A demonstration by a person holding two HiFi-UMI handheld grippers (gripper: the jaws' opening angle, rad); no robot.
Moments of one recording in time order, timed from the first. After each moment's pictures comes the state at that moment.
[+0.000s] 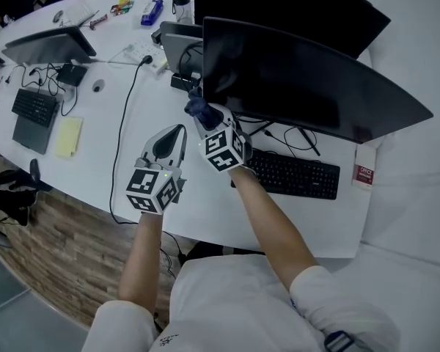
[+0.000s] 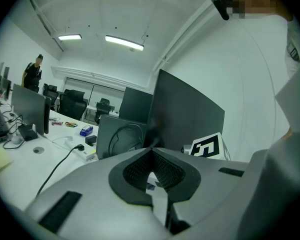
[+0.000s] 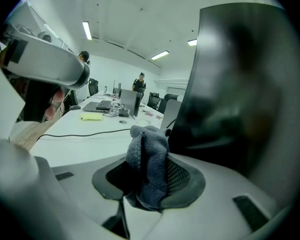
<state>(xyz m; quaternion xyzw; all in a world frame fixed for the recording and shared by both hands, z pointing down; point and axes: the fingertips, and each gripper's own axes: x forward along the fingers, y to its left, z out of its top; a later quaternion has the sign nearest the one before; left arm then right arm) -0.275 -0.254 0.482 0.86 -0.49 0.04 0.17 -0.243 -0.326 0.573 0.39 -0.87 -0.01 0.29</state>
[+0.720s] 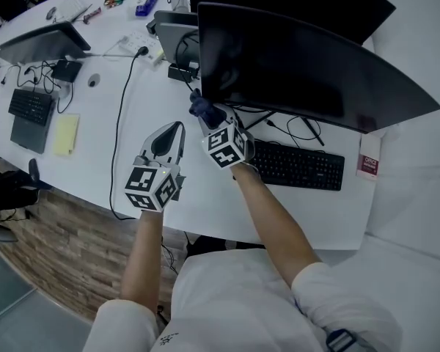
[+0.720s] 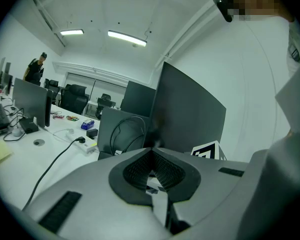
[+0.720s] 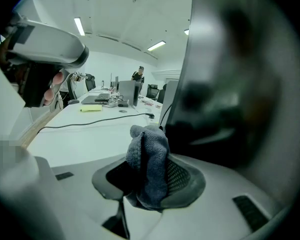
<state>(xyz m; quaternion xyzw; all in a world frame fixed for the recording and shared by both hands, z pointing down) -0.278 -0.251 0.507 0.85 -0.49 0.05 0.19 -0.229 -0.316 0.626 0.39 -0.86 0.03 0.32</state>
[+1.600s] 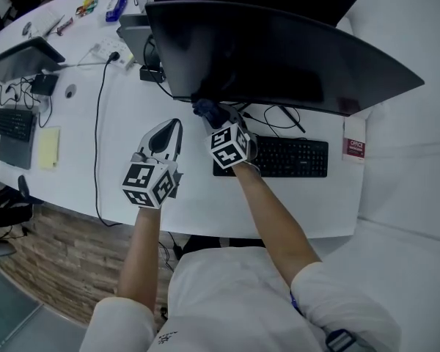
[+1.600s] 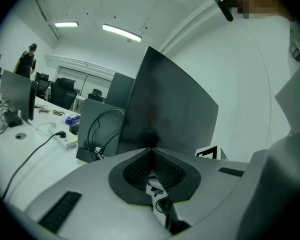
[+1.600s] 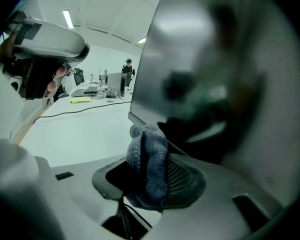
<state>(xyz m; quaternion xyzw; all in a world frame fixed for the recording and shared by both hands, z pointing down) -0.214 -0.256 0.515 0.87 -0.44 0.06 0.20 -0.136 -0.308 0.642 0.44 -0.83 0.06 0.34</state>
